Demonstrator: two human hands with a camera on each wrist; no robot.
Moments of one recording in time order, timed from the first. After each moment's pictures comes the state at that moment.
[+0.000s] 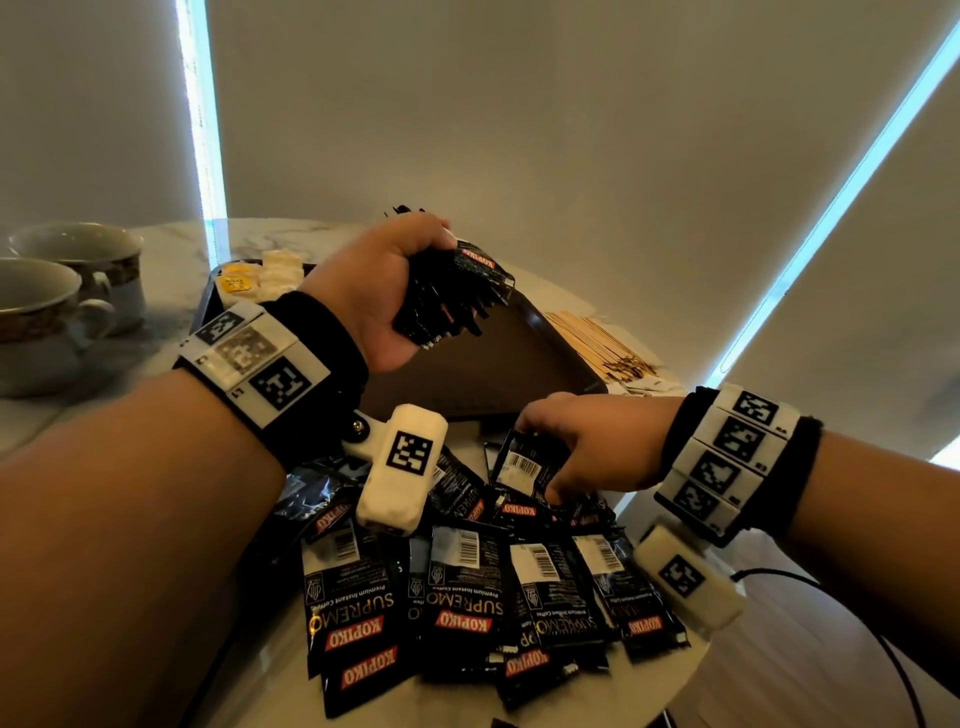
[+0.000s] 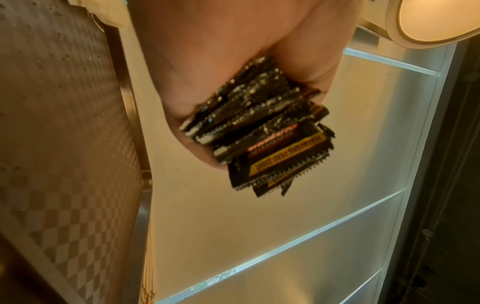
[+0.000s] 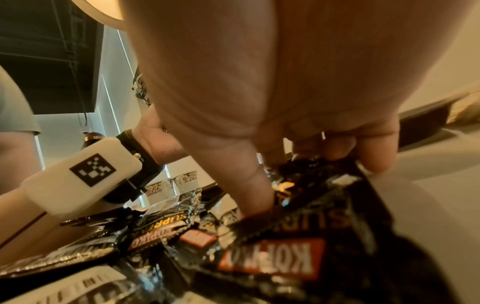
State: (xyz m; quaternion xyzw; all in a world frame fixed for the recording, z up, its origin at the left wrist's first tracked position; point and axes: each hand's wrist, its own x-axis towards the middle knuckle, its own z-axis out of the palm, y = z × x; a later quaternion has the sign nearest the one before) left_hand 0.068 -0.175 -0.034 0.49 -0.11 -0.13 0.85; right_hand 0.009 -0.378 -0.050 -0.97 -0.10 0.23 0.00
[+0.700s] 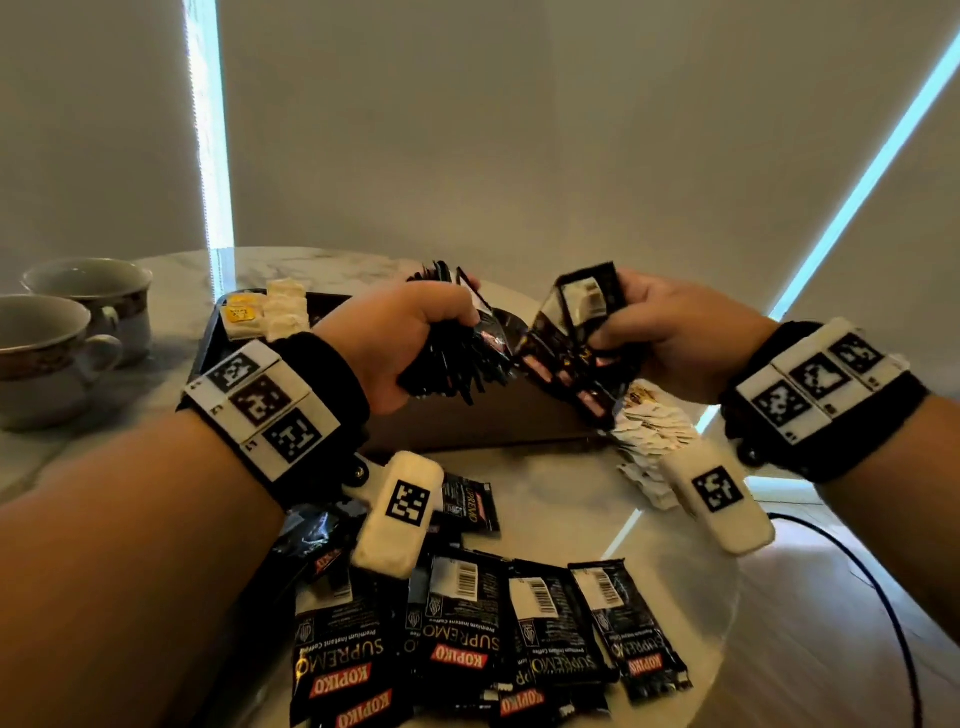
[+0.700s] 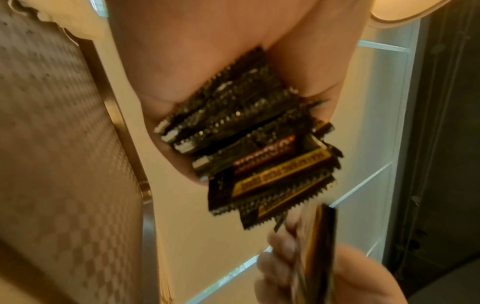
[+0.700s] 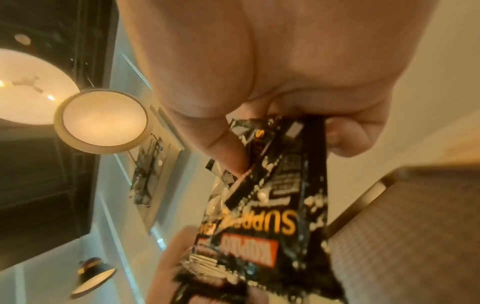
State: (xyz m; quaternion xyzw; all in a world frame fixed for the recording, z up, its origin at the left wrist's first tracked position) left_hand 0.064 -0.180 -0.036 0.57 -0.10 -0.15 0.80; right_hand 0.035 -0.410 0.017 -0.79 -0.09 0.09 0.60
